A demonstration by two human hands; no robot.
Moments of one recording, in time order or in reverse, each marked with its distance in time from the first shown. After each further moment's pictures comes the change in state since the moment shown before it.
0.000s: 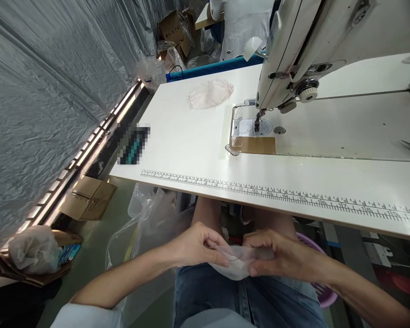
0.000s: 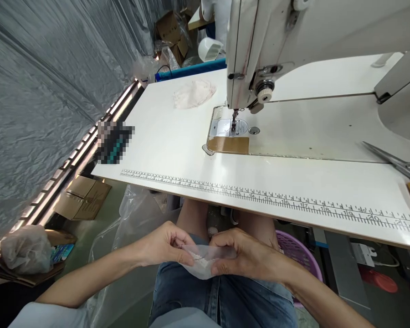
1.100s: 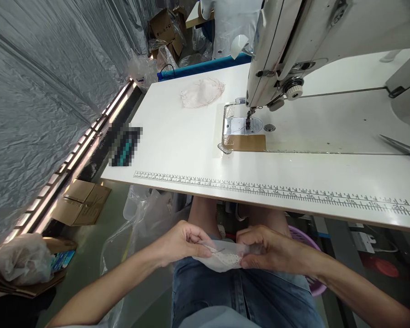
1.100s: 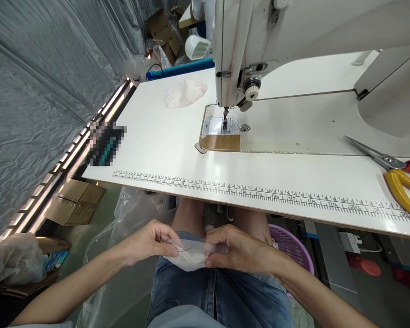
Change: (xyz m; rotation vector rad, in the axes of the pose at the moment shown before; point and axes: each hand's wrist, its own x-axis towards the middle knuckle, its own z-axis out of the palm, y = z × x) left_hand -0.009 -0.002 -0.016 -0.081 0.059 -0.048; right_hand 0.001 0.007 0.000 -0.054 0.011 -0.074
